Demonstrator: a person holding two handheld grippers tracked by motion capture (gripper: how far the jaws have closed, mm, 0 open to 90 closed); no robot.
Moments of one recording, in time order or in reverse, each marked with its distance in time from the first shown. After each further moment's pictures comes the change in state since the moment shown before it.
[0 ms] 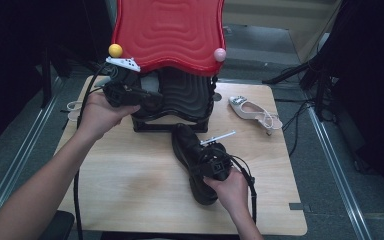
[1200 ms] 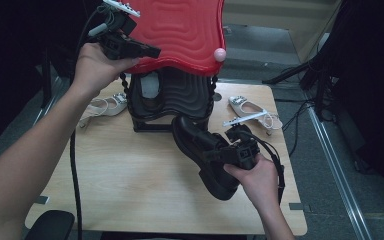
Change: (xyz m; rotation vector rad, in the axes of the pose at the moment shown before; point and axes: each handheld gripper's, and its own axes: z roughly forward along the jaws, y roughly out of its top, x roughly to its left) left arm 0.015 0.088 -0.030 -0.028 0.161 0.031; right arm 0.023 0.022 -0.101 -0.091 0.047 -0.073
